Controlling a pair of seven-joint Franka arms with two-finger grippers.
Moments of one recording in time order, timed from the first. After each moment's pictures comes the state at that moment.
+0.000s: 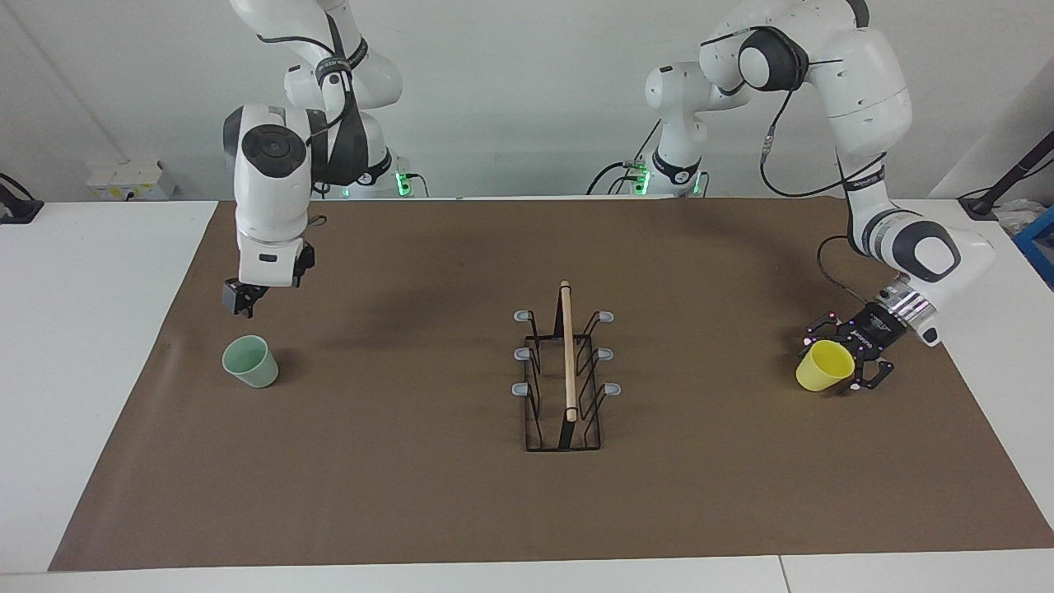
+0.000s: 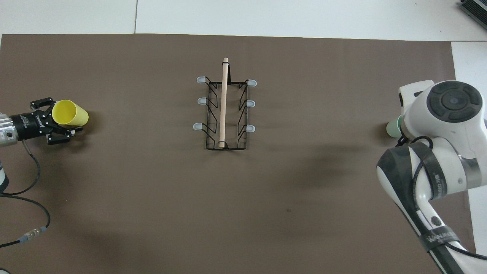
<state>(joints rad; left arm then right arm) 0.02 0.53 0.42 -1.85 -1.25 1.95 -0.88 0.14 0.05 -0.06 -1.99 -0.45 1.95 -0.70</state>
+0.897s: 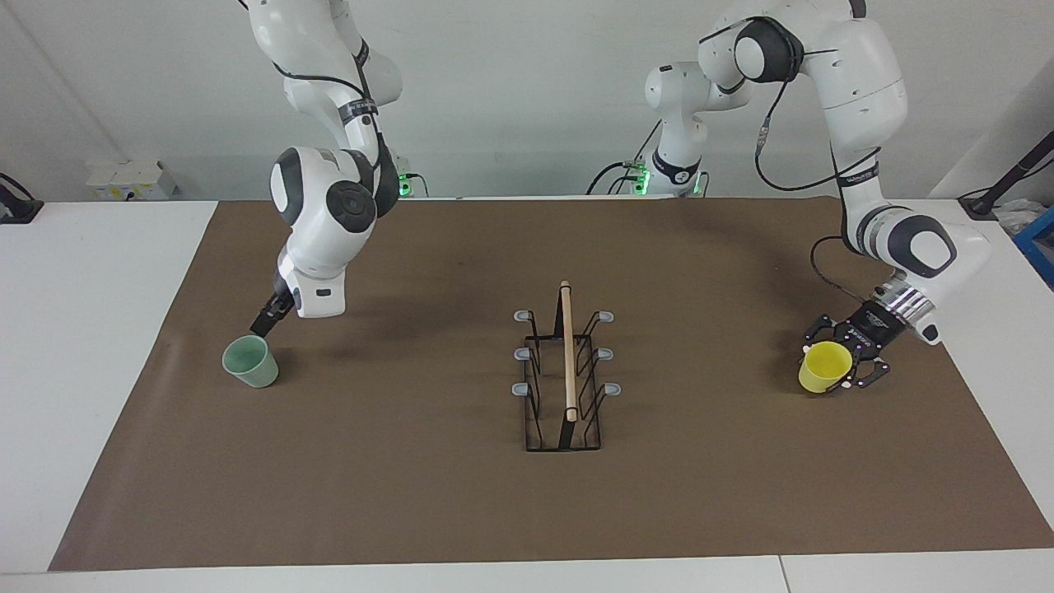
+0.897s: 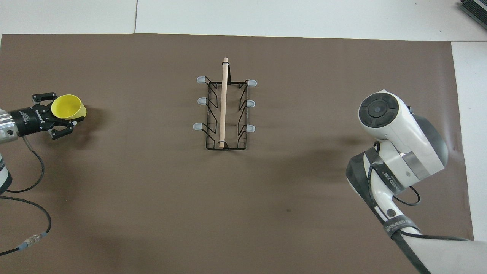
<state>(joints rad) -0.02 0.48 0.42 -1.86 -1.28 2.02 -0.81 0.21 0.17 -0.06 -2.00 -0.70 1.90 -0.73</state>
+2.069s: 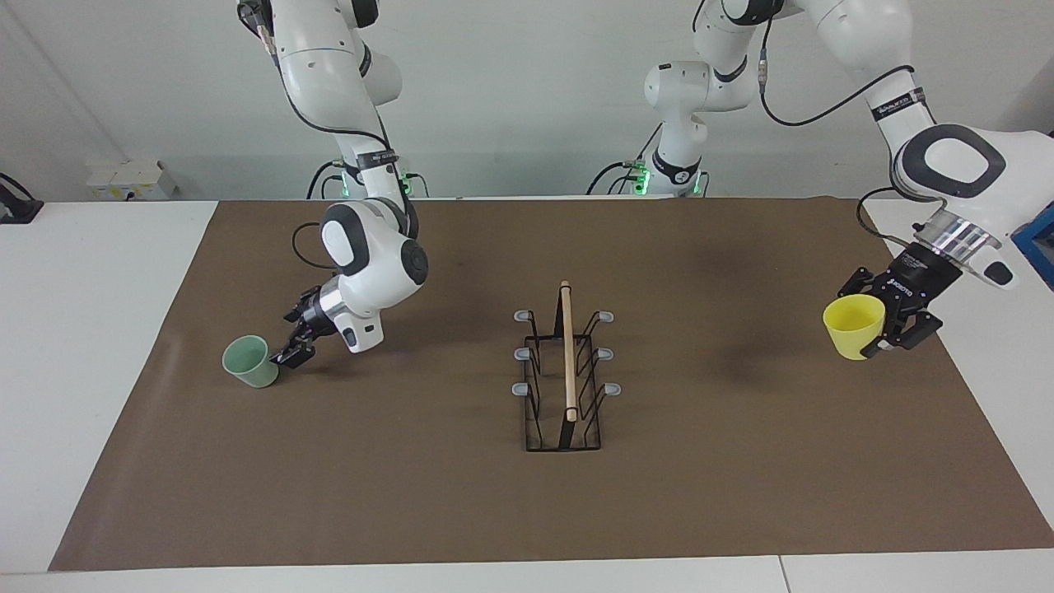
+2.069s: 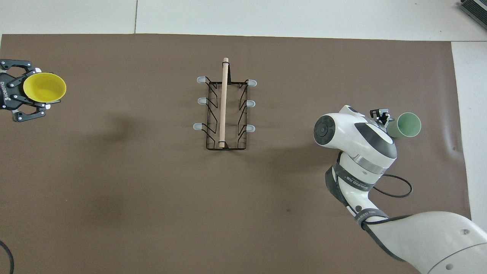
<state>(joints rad) -0.09 0.18 0.33 -1.78 -0.79 2.04 -0.91 0.28 0.33 -0.06 -2.02 -1.00 1.90 -0.74</state>
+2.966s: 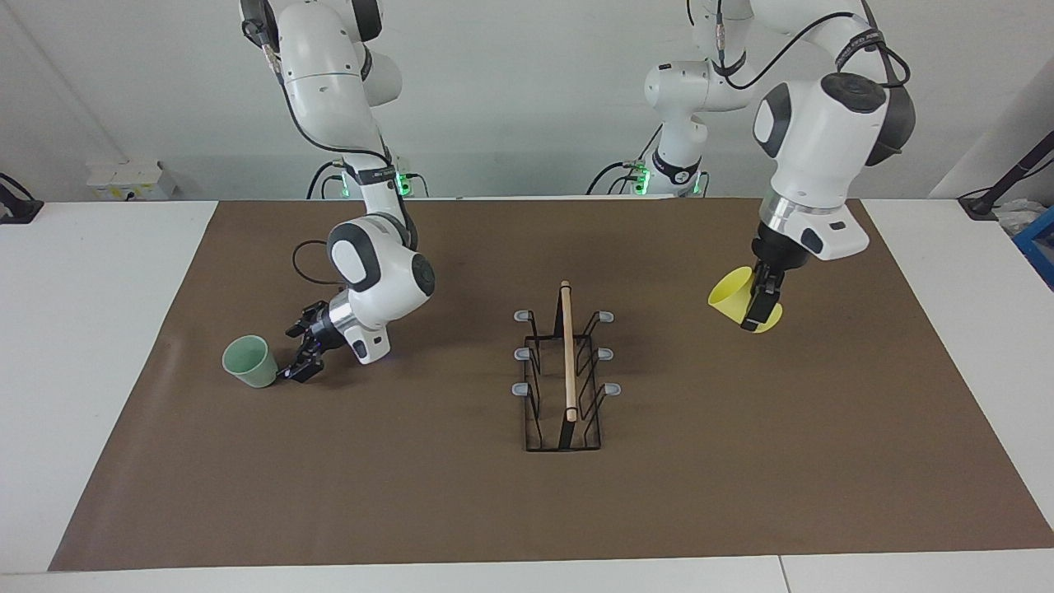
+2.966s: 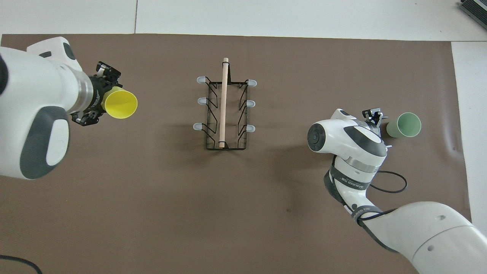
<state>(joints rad) -0.09 0.07 -0.19 -1.82 0.15 2.14 -1.35 0.28 0.40 -0.06 -2.02 -1.13 1.95 -0.68</state>
